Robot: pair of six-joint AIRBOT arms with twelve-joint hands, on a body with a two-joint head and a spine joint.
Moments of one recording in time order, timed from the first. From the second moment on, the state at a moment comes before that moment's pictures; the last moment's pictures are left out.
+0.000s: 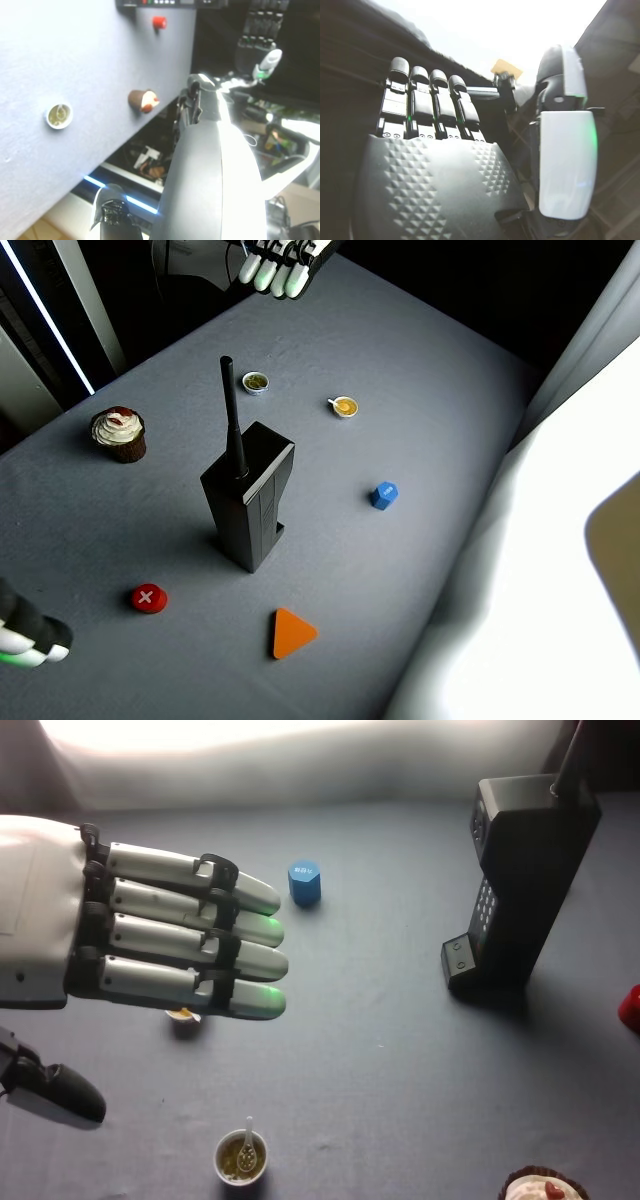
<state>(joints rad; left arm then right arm) 0.38 -0.43 1.23 1.33 -1.27 0.16 -0.88 -0.63 0.66 0.63 1.41 0.19</state>
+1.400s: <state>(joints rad) 0.34 -0.47 1.21 1.40 -1.25 0.15 -0.81 -1.01 0.96 0.56 1.46 0.23</state>
